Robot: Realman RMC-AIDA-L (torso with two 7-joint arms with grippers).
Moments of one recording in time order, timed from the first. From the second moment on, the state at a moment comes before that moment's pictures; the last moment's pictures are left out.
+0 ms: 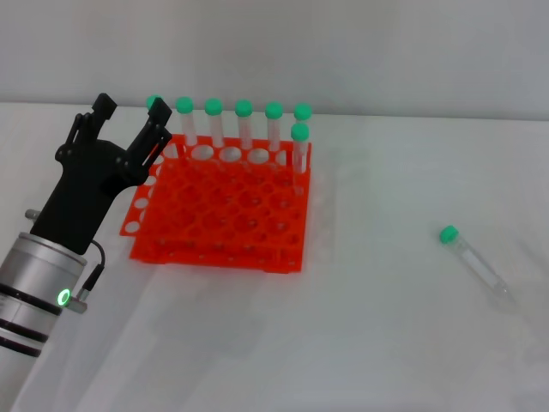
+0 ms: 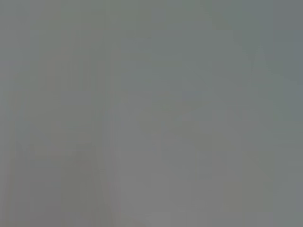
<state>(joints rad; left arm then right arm) -0.40 -2.08 2.17 0.26 -0.54 1.39 -0.47 0.28 2.01 -0.59 -0.01 2.13 1.62 -2.63</state>
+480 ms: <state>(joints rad) -0.40 -2.09 2.17 0.26 -0.54 1.39 -0.38 0.27 2.00 -0.56 0.02 2.13 1.61 -2.63</state>
